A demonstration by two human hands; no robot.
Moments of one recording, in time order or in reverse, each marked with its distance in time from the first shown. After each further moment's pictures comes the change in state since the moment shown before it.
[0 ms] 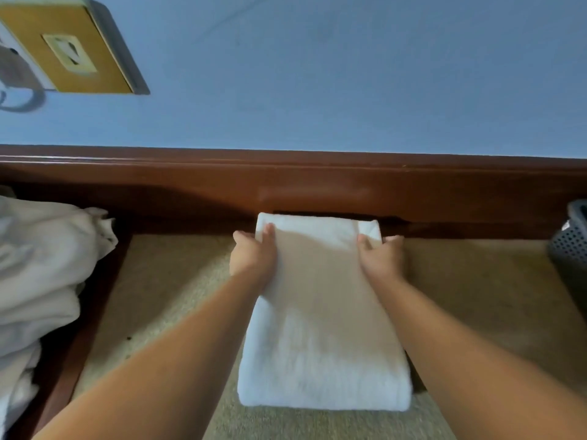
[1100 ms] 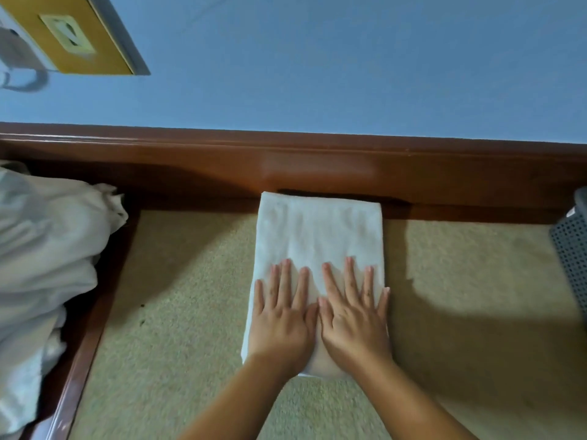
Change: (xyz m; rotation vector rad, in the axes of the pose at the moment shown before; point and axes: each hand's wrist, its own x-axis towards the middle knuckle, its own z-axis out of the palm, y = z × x) left_hand -0.121 -0.113 0.034 0.822 -0.079 0.683; right_hand -0.138 0.072 -0.025 -0.649 -0.398 -0.611
